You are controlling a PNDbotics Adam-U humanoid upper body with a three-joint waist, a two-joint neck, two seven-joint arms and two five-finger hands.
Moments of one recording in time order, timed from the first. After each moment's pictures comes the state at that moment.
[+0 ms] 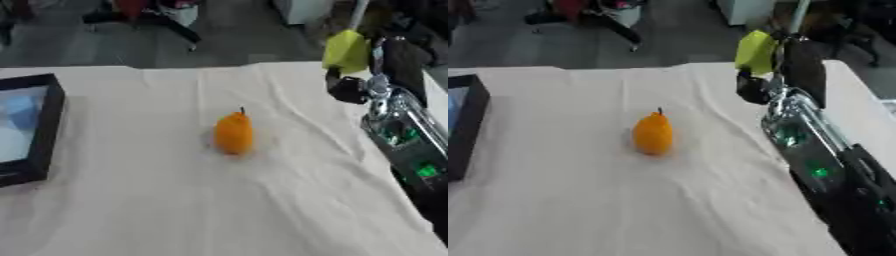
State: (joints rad) left arm -0.26 0.62 -0.11 -1.99 0.33 0.20 0.44; right arm -0.73 -0.54 0.28 -1.75 0.56 0.89 -0.23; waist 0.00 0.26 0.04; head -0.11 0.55
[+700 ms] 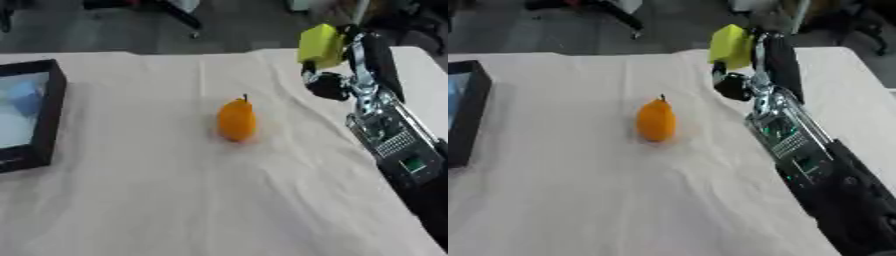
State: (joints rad) left arm -0.26 0.66 -0.11 -1.99 0.33 0.19 0.40; right arm -0.72 -0.49 0.33 -1.74 0.36 0.78 -0.33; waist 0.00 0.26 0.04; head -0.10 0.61
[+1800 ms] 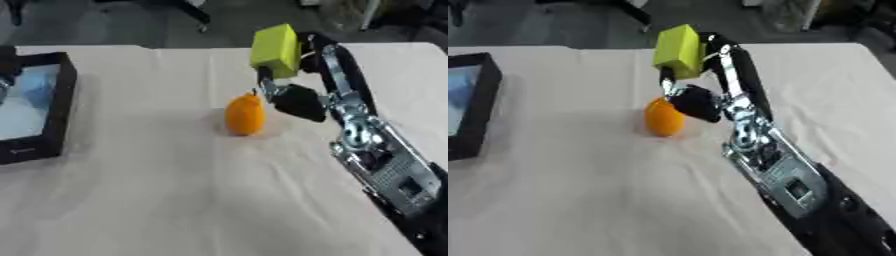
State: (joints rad) left arm -0.38 0.92 -0.20 -1.99 0.34 0.21 0.21; right arm -0.70 -0.44 0.48 -1.91 0.02 0.62 -0.49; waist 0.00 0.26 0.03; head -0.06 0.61
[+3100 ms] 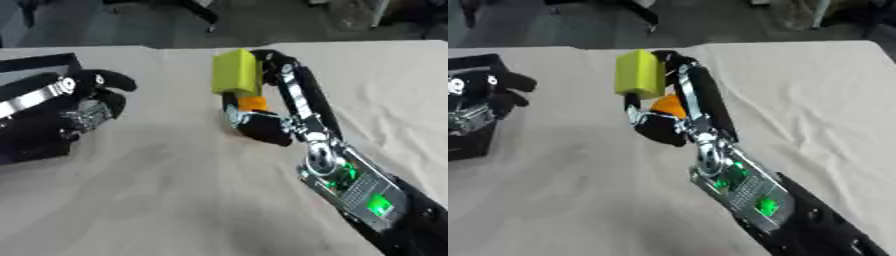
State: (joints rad) left arm -0.72 1.00 -0.54 -1.99 0.25 0.36 -0.25; right arm -0.74 -0.40 0.60 -1.89 0.15 0.65 -0.47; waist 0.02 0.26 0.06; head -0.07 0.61
